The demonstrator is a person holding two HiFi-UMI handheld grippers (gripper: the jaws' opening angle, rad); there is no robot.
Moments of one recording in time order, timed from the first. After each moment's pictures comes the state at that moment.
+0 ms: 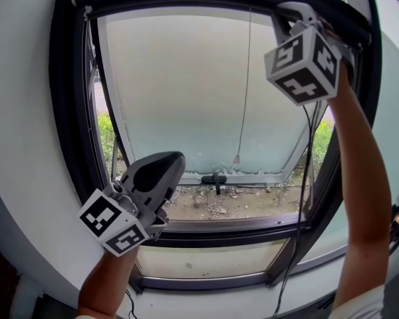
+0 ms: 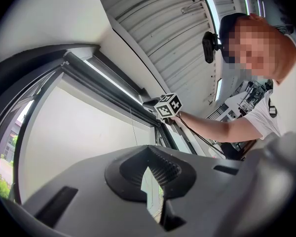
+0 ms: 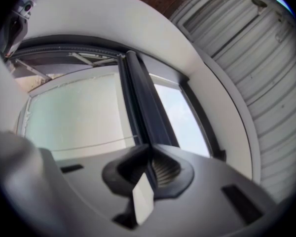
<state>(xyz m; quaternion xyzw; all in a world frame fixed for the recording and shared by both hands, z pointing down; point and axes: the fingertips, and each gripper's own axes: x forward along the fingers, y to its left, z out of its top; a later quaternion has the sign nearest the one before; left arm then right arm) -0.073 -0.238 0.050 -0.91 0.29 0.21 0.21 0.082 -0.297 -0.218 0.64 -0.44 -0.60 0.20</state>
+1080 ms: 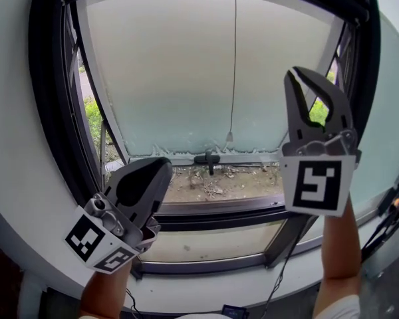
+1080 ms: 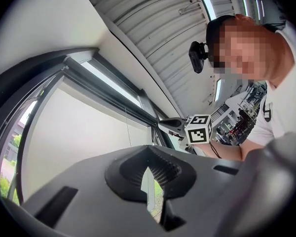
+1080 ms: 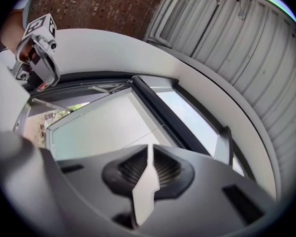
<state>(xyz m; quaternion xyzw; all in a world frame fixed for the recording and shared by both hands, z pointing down) -0.066 -0.204 0.075 -0.91 0.29 0.21 0.21 0.104 -0.225 -0.055 0.61 -0.55 -0.56 0.11</state>
